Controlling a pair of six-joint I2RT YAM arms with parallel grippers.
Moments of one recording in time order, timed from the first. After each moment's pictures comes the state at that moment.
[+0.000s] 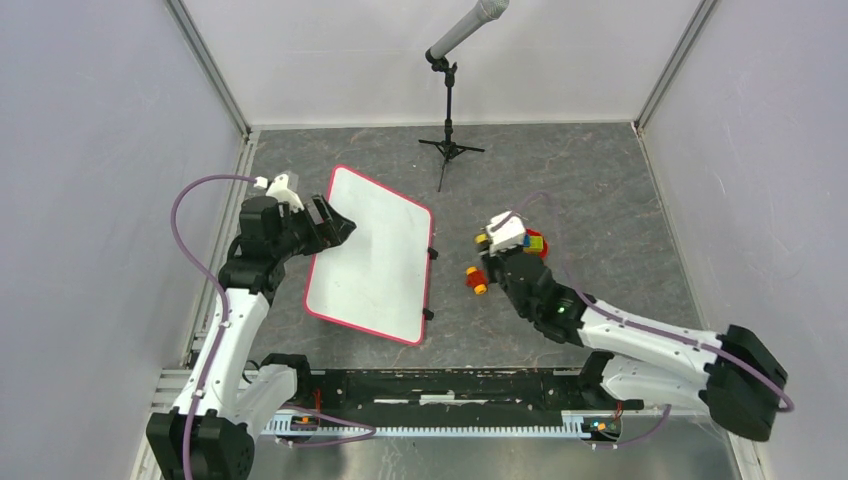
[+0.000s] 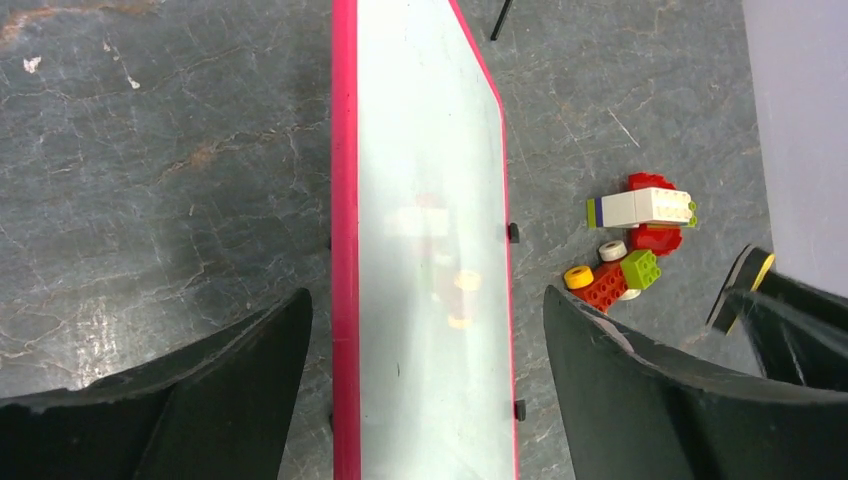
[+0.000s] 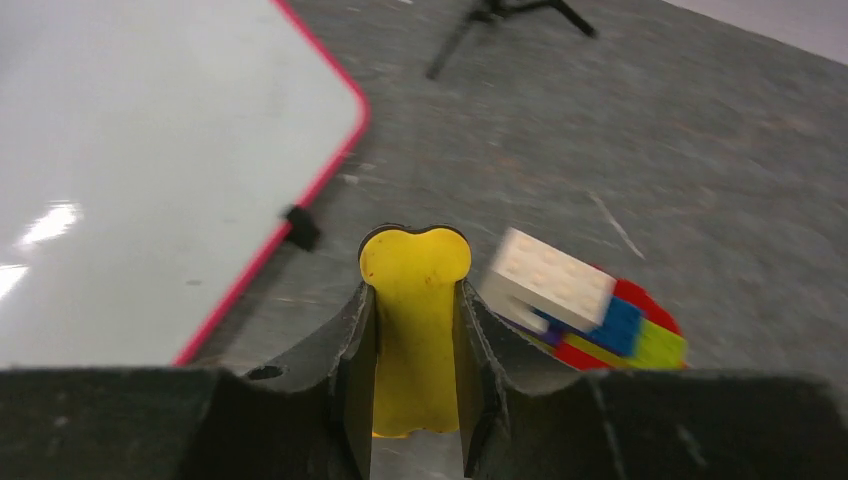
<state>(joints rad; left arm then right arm) -0.05 0.90 0.78 -0.40 0.33 -0.42 1.00 1.11 0.56 0.28 0.53 0.05</state>
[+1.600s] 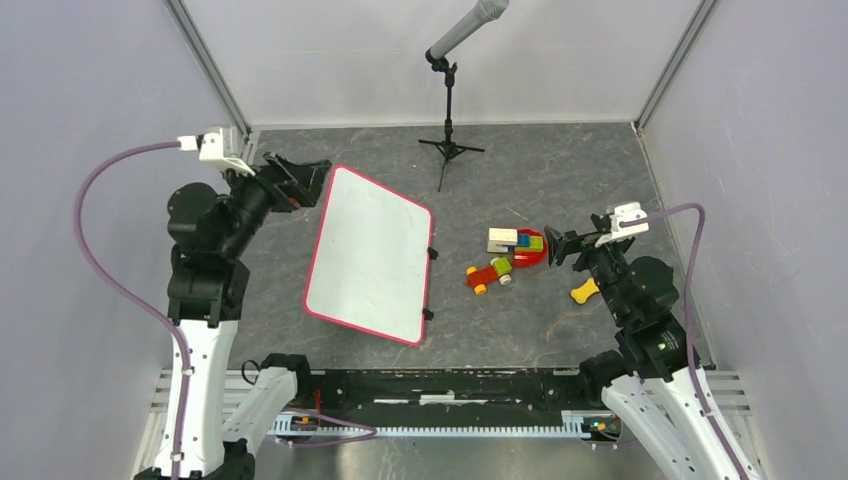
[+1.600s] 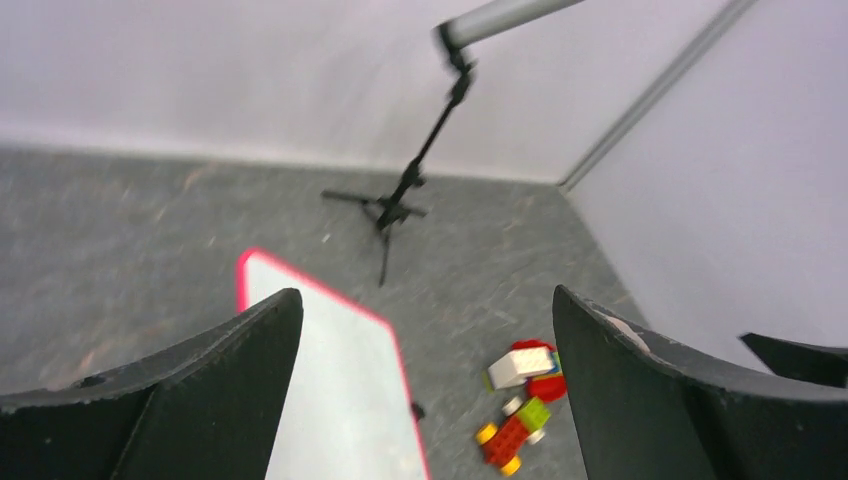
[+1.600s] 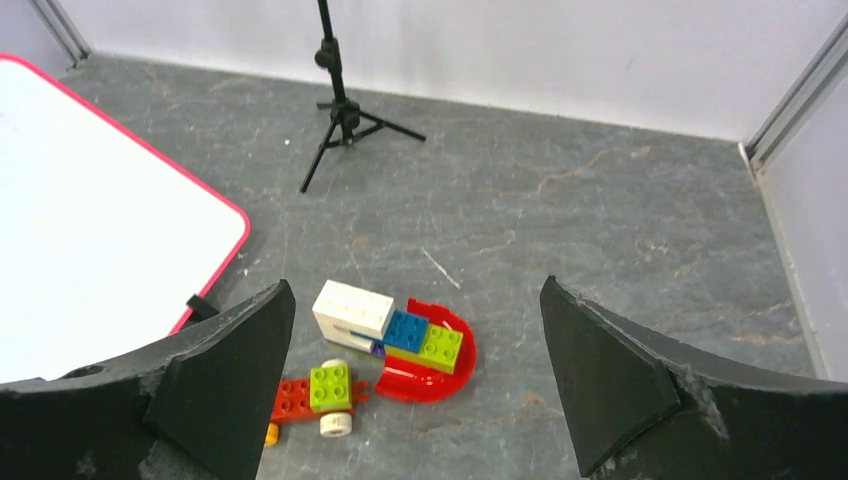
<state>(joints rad) -0.06 0.79 1.14 -0.37 0.27 -0.43 0.38 0.44 0.62 -0.22 0.12 0.02</state>
